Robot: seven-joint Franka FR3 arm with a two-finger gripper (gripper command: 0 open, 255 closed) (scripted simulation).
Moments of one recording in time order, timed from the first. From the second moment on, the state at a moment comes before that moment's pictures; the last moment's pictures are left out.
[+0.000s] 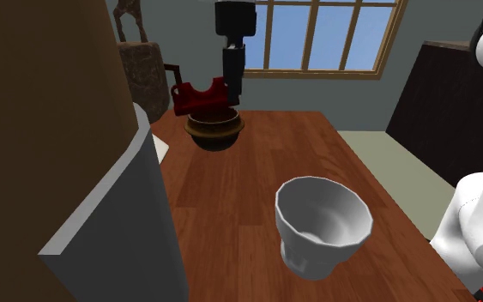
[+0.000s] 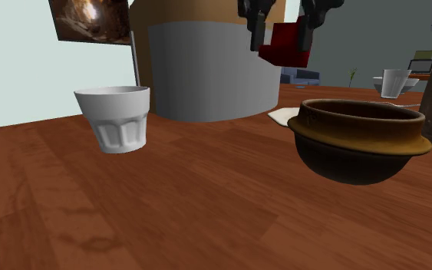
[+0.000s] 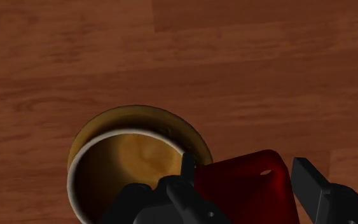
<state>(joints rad) 0.22 0.06 0.28 -1.34 0.03 1.40 -0.22</state>
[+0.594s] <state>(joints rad) 0.15 0.22 0.22 -1.15 0.00 1.36 -0.36</state>
